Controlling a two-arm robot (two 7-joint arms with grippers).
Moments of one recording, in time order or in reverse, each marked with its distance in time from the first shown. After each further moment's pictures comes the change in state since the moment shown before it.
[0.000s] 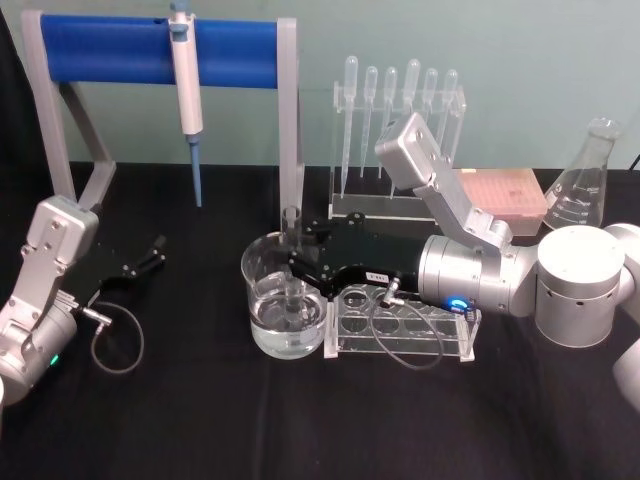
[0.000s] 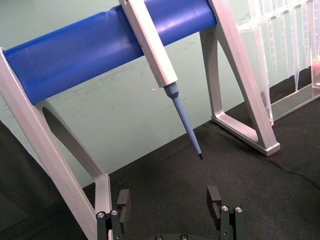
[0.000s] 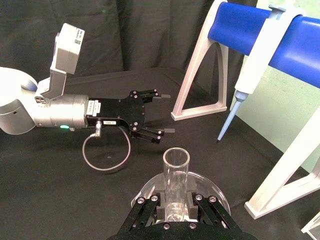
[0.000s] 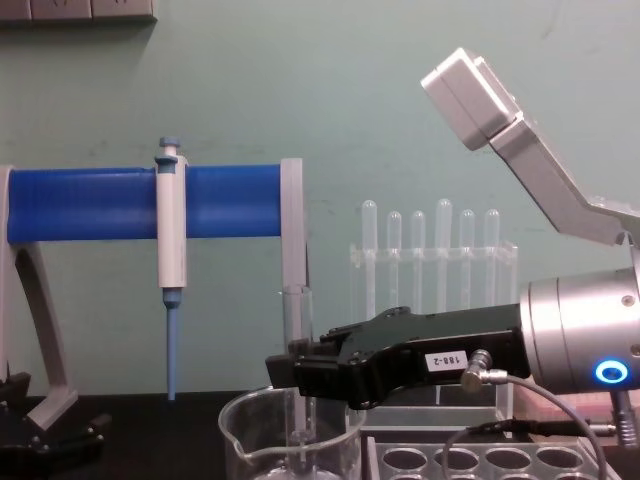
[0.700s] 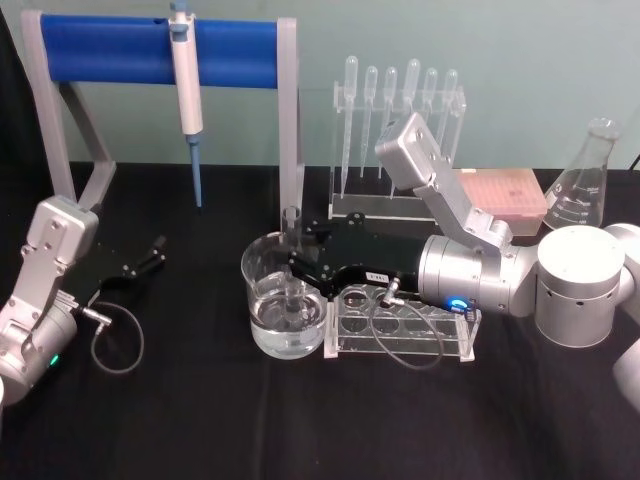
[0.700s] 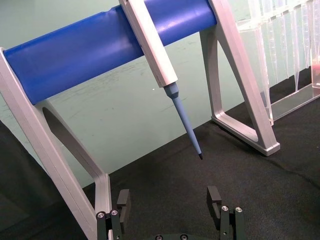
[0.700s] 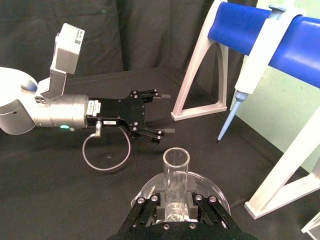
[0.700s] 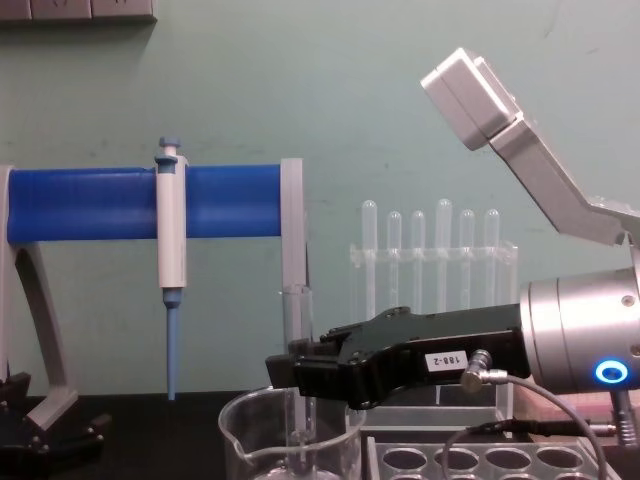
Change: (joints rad) left arm 0.000 0.000 0.000 0.000 0.000 0.000 0.000; right arm 0.000 0.000 0.000 0.000 0.000 0.000 0.000
